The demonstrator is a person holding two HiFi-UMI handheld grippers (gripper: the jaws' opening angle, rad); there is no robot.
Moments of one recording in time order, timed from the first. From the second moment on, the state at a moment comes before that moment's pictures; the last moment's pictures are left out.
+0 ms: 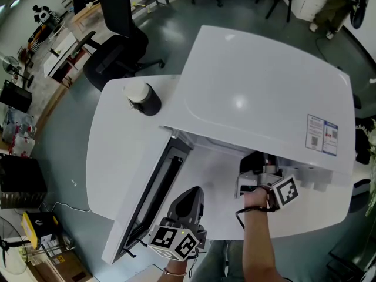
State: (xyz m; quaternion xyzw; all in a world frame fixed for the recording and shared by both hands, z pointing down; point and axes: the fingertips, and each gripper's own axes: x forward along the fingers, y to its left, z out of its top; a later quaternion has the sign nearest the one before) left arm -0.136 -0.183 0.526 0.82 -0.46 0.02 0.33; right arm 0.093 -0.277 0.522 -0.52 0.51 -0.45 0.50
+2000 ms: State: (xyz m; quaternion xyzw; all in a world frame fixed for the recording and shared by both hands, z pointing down) left arm -0.105 -0.174 0.504 0.83 -0.46 0.01 0.32; right arm 0.081 -0.275 0.541 -0.64 0.51 -0.52 0.23
